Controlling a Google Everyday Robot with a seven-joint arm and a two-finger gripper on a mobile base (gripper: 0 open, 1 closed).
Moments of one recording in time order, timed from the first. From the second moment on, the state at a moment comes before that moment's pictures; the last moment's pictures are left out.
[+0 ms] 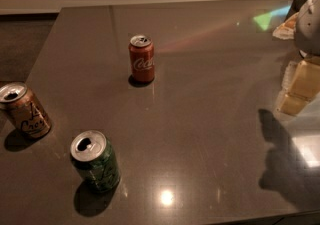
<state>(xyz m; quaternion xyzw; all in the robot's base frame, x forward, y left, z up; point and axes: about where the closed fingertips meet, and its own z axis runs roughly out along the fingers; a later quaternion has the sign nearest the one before) 0.438 -0.217 0.976 -0.60 0.78 -0.03 0.16</state>
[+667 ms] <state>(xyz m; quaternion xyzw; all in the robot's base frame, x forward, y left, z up) 0.462 -0.208 0.976 -0.59 0.79 -0.03 0.18</state>
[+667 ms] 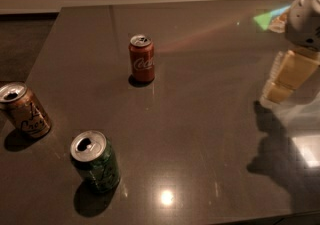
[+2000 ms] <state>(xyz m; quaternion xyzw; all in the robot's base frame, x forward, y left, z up) 0.610 -0.088 0.954 -0.52 0.81 0.04 0.28</state>
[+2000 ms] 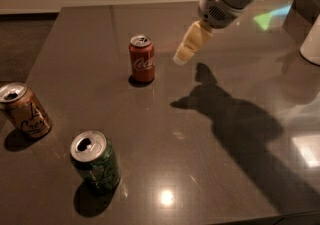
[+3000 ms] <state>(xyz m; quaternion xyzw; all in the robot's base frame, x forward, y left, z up) 0.627 0.021 0.919 -0.55 0.77 0.11 0.29</state>
